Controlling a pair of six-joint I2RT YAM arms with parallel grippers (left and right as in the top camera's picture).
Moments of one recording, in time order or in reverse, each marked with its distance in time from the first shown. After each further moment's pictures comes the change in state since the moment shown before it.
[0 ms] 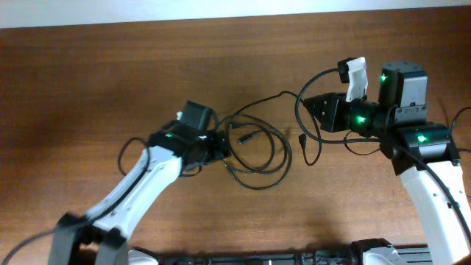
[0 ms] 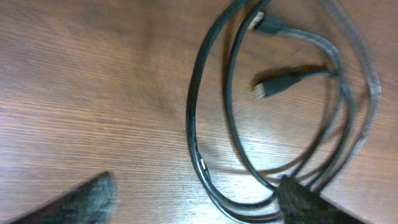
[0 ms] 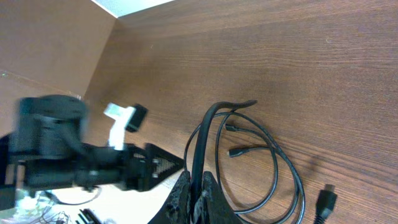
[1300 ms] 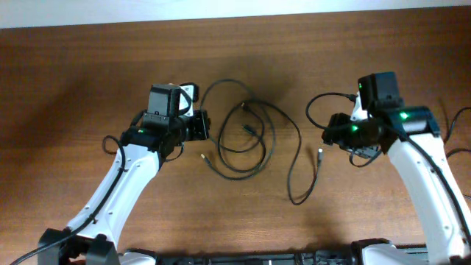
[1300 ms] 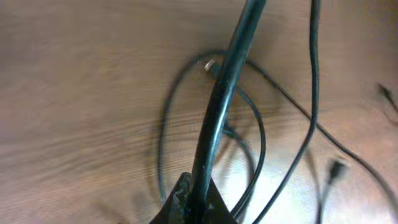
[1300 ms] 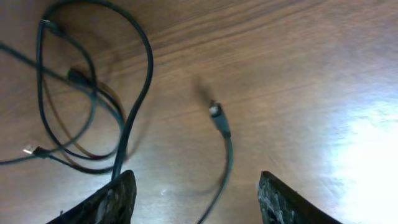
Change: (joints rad) left arm 0.182 -0.052 0.021 0.234 0.218 0.386; right arm 0.001 0.169 0.001 -0.384 0.478 0.192
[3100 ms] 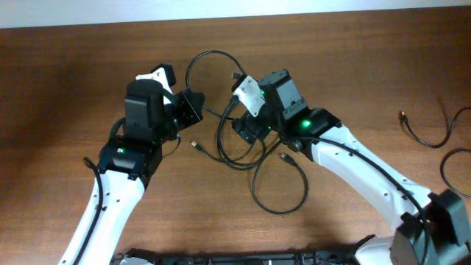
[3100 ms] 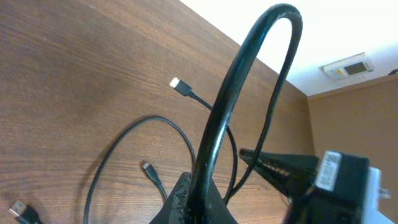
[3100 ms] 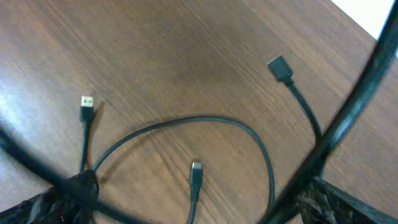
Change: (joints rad) left arm 0.000 -0.220 0.038 0.074 -0.067 -0.433; right arm 0.494 0.219 0.000 0.720 0.071 -0.734
